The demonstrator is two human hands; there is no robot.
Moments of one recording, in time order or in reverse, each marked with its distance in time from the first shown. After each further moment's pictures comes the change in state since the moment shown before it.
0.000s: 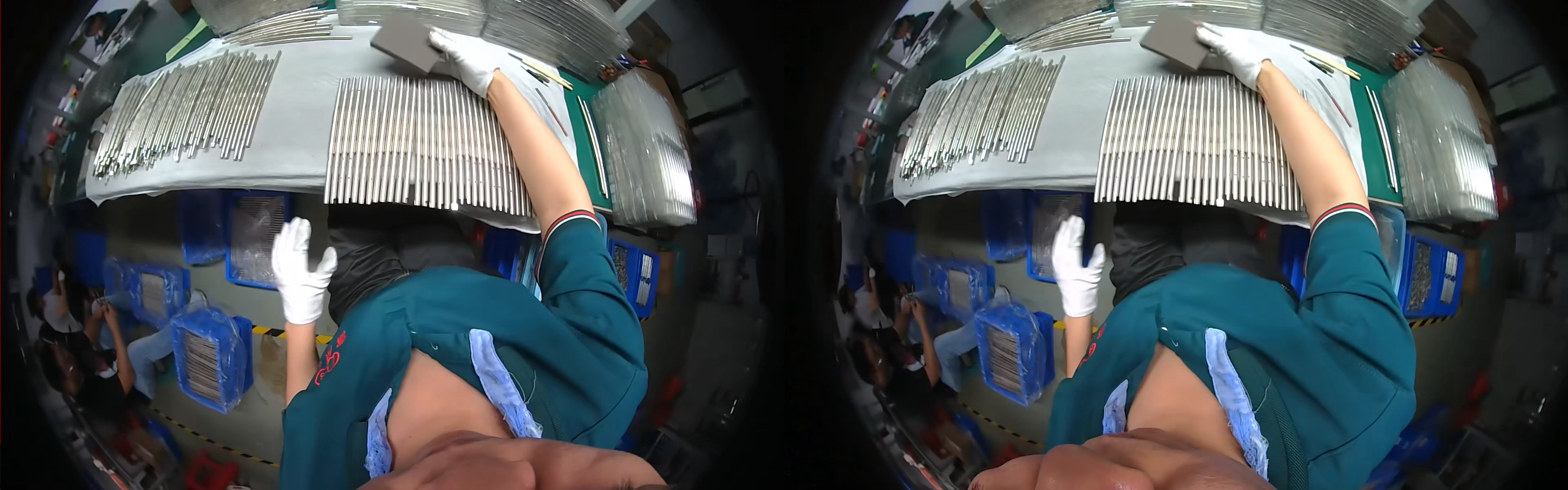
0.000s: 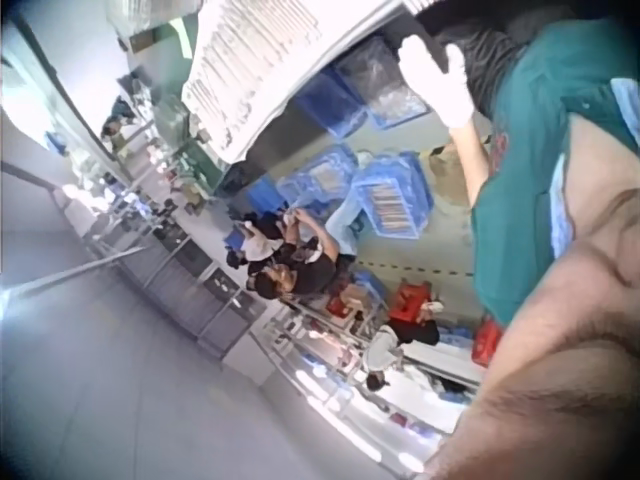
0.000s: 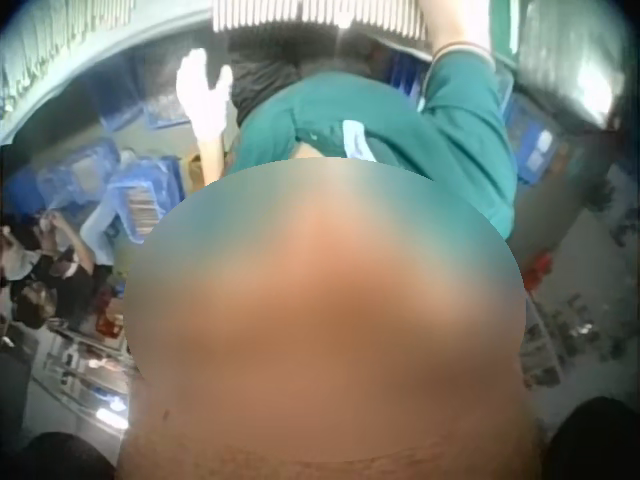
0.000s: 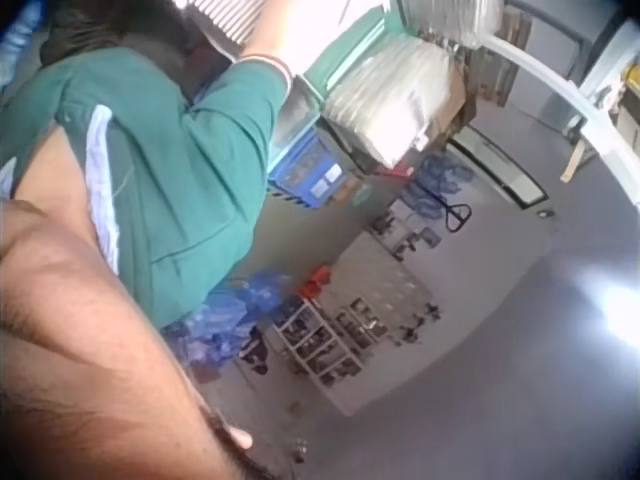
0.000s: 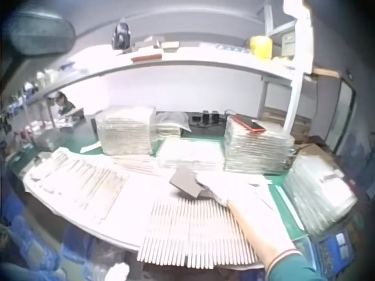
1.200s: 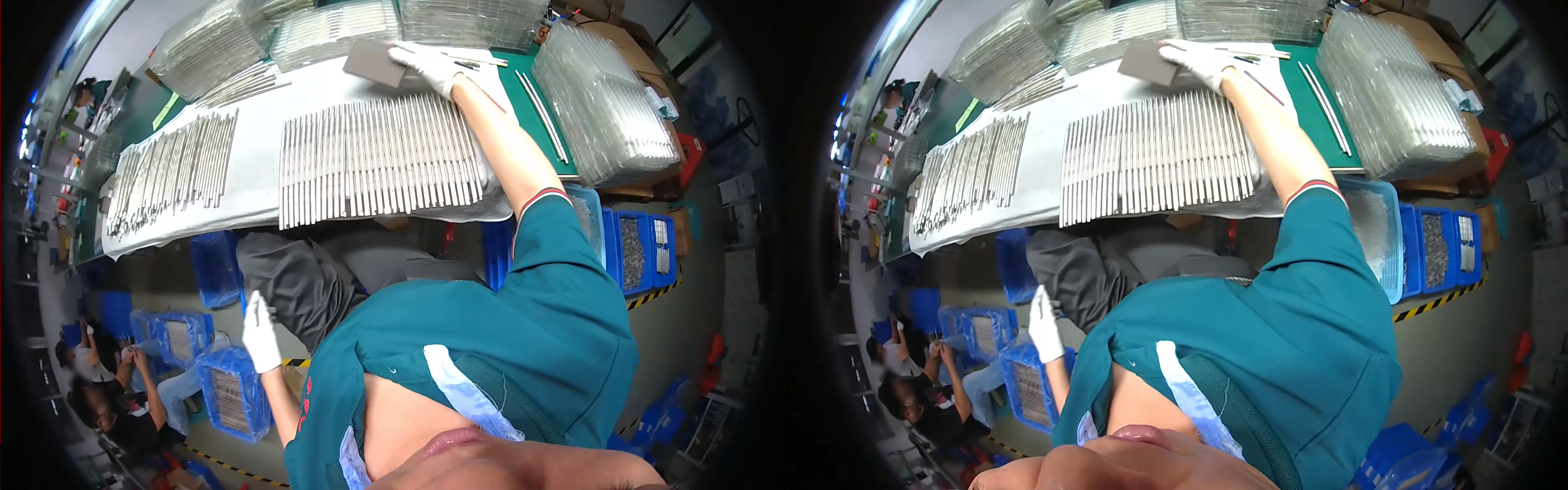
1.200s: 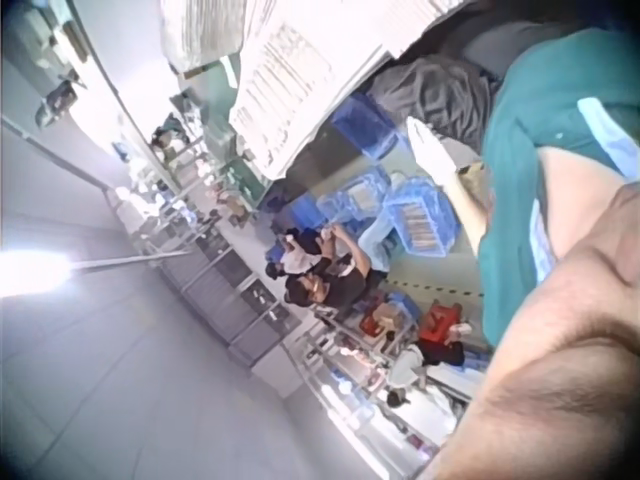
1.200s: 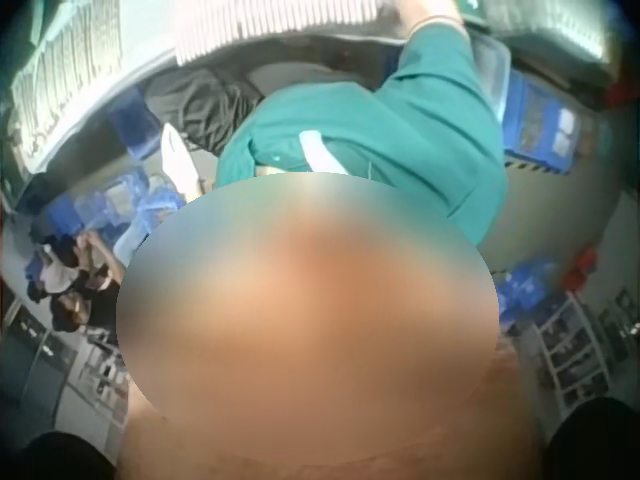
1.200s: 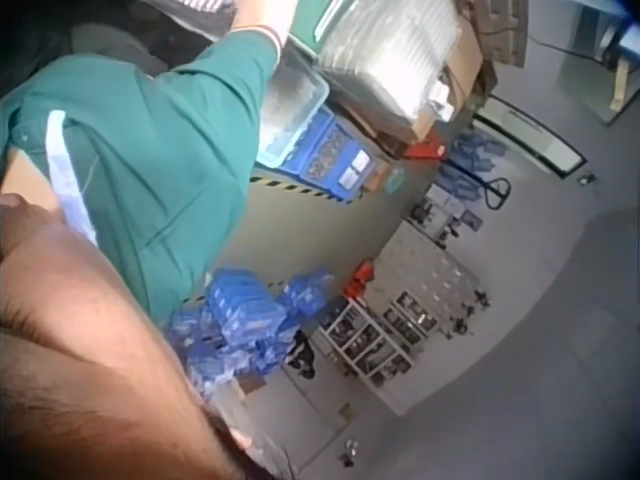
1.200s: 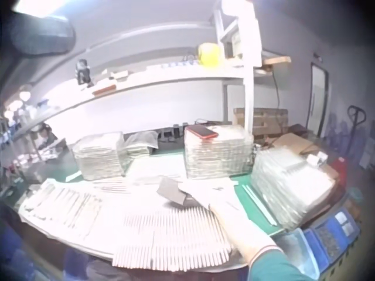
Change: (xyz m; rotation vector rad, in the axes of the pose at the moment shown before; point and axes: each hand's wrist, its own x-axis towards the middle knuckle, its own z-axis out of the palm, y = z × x) left_hand -0.043 0.006 -0.070 -0.373 -0.128 -0.783; right_hand -0.058 -0.022 -0.062 -0.392 0.150 -0.148
